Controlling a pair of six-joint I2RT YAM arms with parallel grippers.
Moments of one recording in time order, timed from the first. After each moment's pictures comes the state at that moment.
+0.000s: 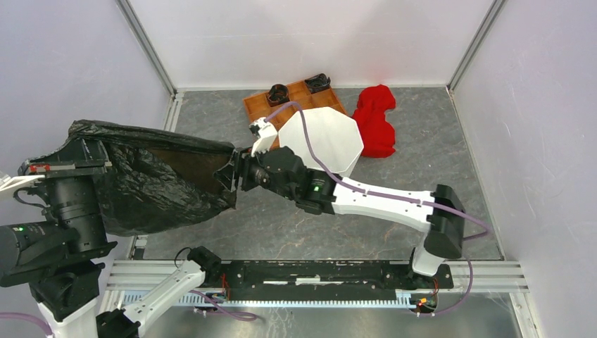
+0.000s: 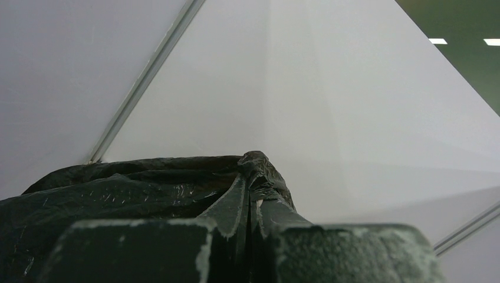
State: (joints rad) left arm -0.56 0.60 1.58 -0.44 -0.83 -0.33; right arm 1.24 1.67 1.47 0.07 0.22 0.68
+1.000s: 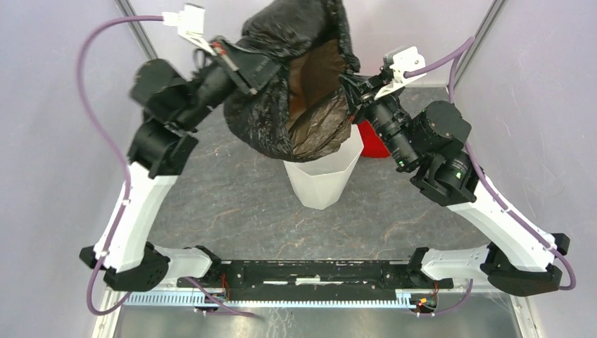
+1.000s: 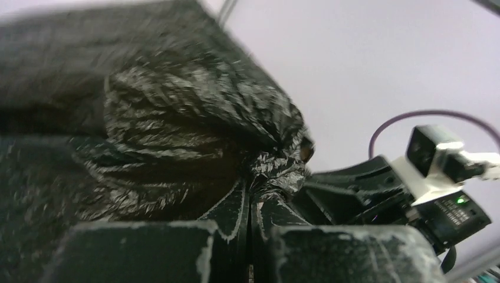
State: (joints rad) left arm -0.57 1.26 1.94 -0.32 0.23 -0.63; right arm 1.01 1.21 1.67 -0.14 0.44 -0.12
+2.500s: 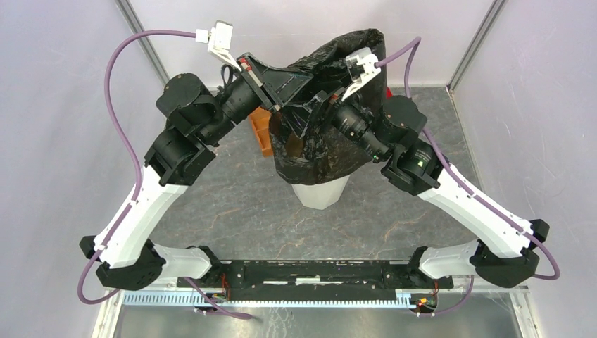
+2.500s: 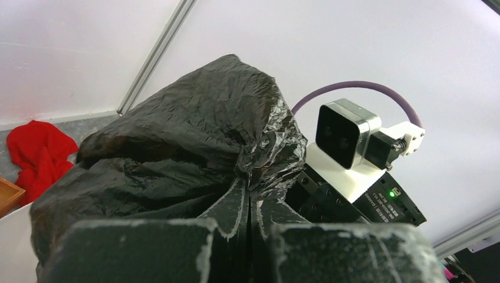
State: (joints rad) left arm -0.80 1.27 1.82 -0.28 0.08 -0.71; right arm 0.96 1.29 1.60 -0.07 0.09 0.24
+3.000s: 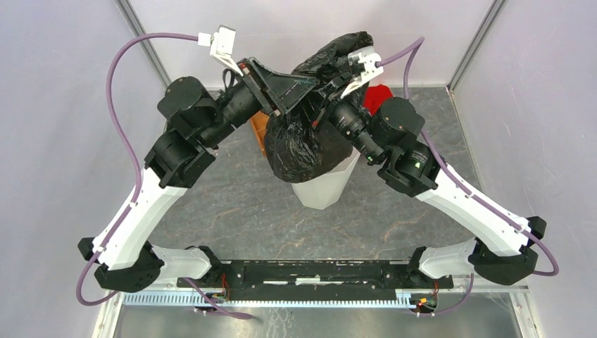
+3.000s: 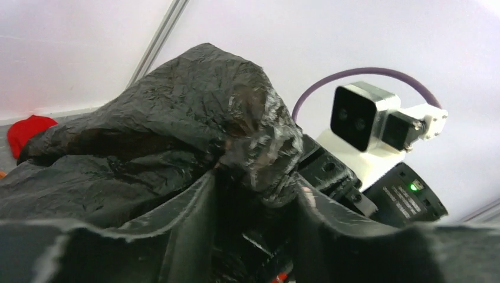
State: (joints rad) left arm -0.80 1.26 1.79 -0.28 0.11 -0.70; right arm 1.01 1.31 1.63 -0.04 0.27 0.23
